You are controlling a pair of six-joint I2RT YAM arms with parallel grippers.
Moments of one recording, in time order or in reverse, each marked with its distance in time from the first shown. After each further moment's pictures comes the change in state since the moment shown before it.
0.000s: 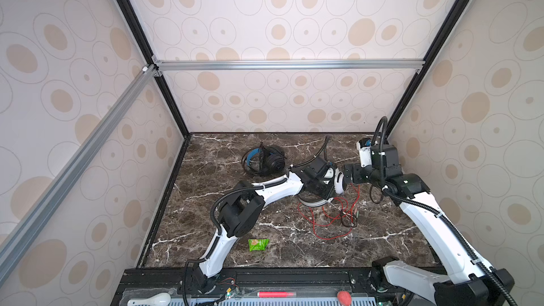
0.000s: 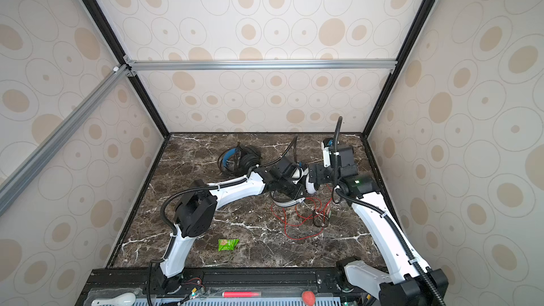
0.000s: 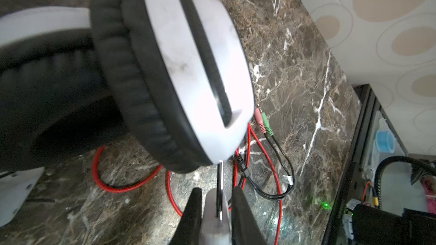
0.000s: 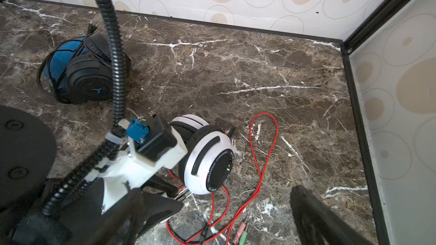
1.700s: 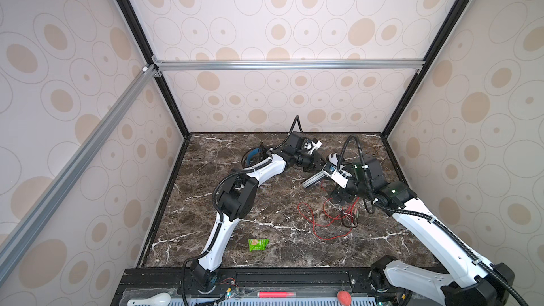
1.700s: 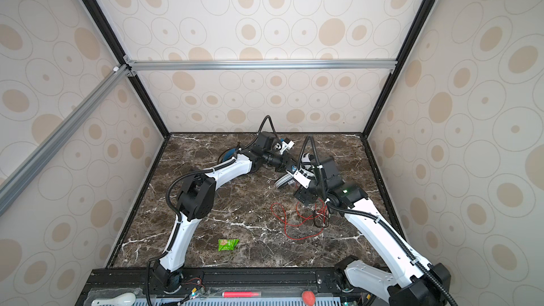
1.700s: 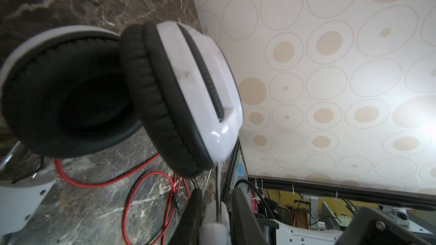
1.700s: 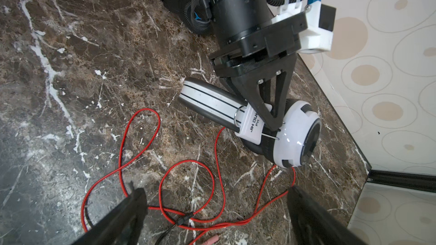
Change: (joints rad) left arm 0.269 0.156 0.181 0.269 0.562 -0.464; right arm 0.211 -0.015 -0.089 0.008 -0.126 -0.624
